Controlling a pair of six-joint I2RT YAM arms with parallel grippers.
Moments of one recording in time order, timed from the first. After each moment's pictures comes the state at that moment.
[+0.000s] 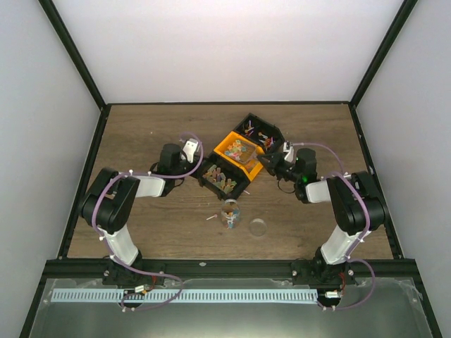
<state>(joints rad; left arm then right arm) -0.38 1.77 0.74 0.54 0.38 -0.18 0.22 1.69 0.57 0.82 -0.65 1.12</state>
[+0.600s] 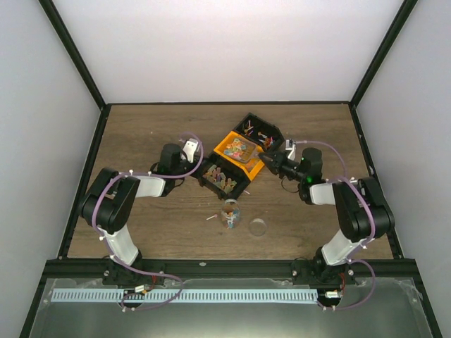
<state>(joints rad) -0.38 1.77 0.74 0.54 0.37 -0.19 0.18 1.62 0.55 0.87 -0.75 1.15</state>
